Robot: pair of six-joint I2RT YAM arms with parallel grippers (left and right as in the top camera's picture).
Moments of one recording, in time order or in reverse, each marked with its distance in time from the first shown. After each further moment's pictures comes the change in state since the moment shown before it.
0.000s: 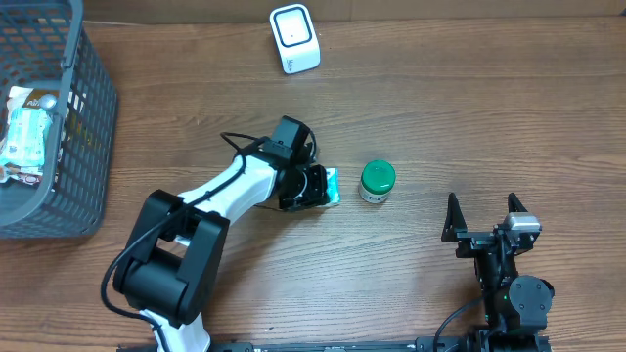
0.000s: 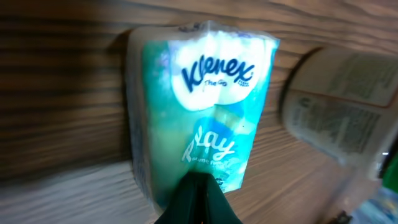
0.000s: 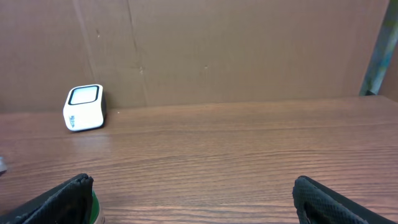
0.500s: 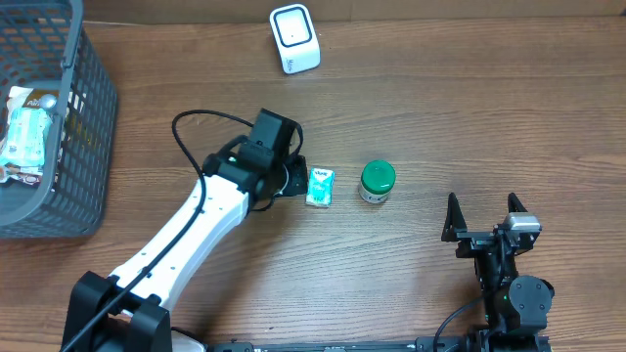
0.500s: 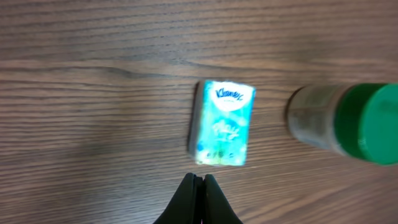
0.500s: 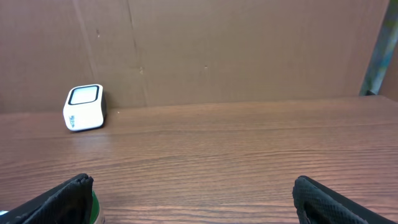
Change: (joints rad) left arm -0.021 -0.334 -0.003 -0.166 -0.398 0.115; right arm 0.000 0.000 0.000 0.000 0.000 0.000
